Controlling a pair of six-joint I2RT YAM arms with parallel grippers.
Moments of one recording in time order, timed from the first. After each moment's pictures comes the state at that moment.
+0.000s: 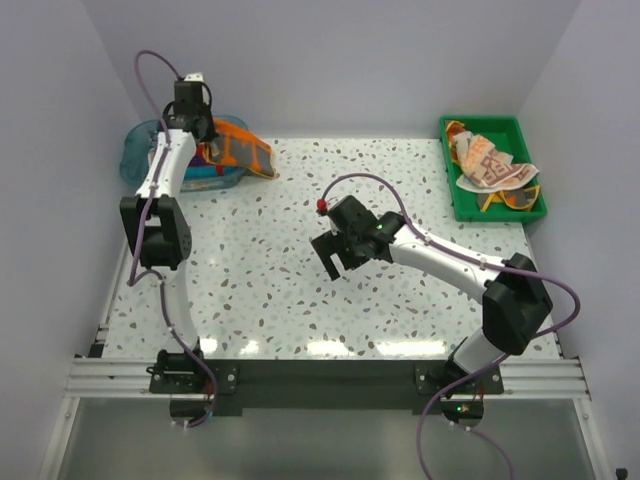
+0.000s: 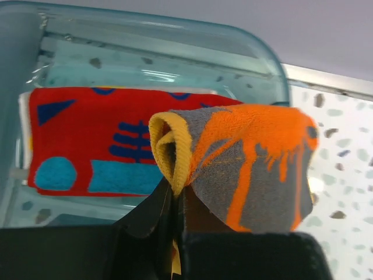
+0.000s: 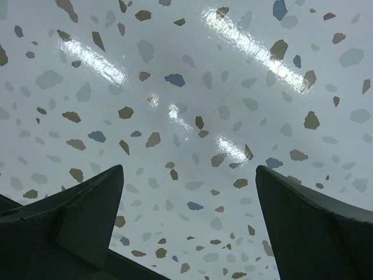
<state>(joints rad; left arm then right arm) -0.01 2.20 2.13 -0.57 -0.17 -0.16 0.81 1.59 1.22 -0.69 0.10 0.22</state>
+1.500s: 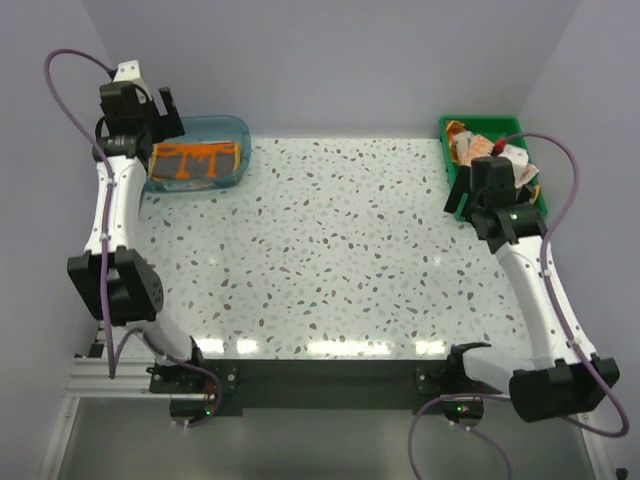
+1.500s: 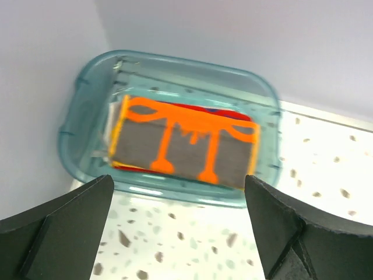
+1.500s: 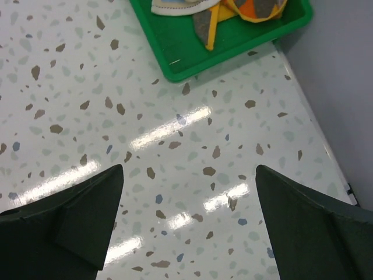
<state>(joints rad) 0.18 1.73 1.76 -0.45 -0.06 -0.11 0.16 1.18 1.26 -0.84 0.51 0.37</state>
